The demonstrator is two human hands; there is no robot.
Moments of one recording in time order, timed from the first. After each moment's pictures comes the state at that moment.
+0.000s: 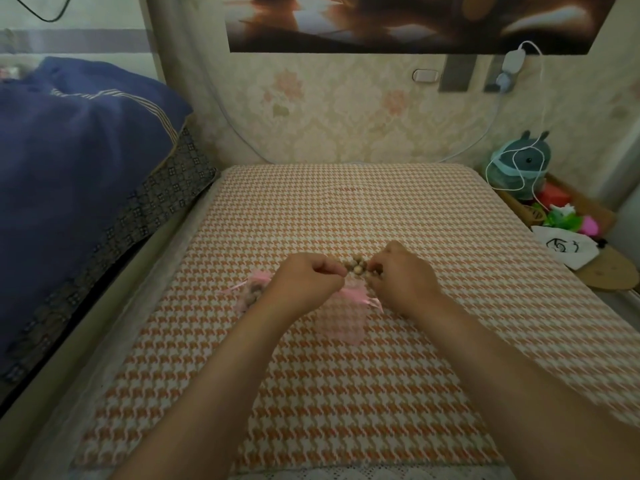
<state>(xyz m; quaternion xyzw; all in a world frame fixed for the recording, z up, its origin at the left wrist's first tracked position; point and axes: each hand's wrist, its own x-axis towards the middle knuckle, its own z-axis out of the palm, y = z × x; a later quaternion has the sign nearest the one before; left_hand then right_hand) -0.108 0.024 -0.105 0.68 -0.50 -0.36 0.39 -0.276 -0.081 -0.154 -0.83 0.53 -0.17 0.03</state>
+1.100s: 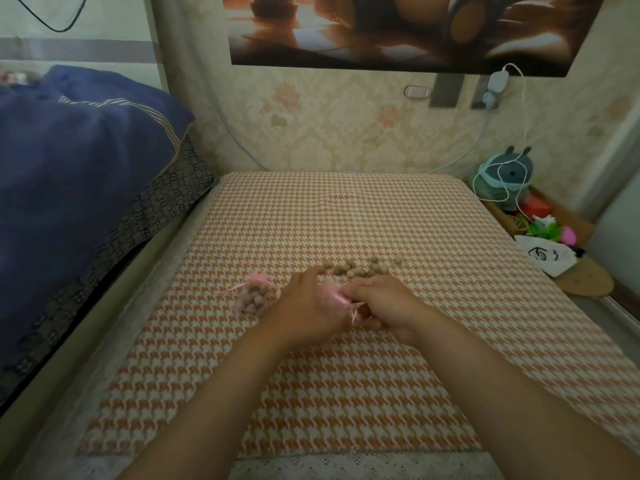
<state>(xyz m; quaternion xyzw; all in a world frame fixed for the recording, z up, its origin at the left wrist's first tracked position) -0.112 0.046 -0.129 0.71 -0.60 -0.26 0.24 -0.272 -0.020 -0.125 -0.58 0.50 -0.23 0.60</state>
